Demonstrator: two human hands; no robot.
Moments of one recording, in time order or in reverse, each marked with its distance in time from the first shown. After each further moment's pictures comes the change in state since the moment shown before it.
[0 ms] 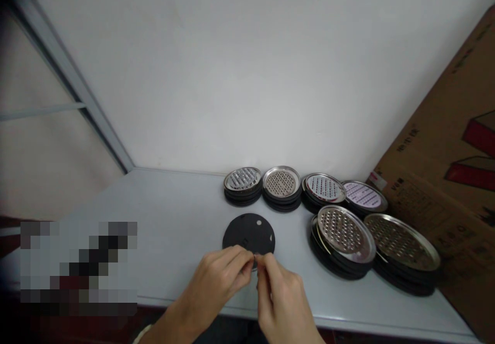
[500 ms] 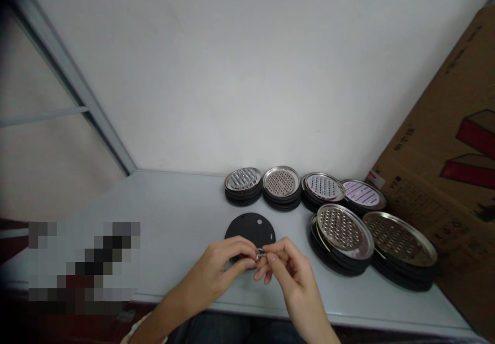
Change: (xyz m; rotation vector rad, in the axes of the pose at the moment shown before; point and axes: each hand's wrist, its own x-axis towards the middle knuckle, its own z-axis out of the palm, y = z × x) left_hand 0.018 -0.002 -0.031 -0.802 -0.158 -0.273; right_hand 0.014 -0.004 -0.018 0.740 0.061 0.193
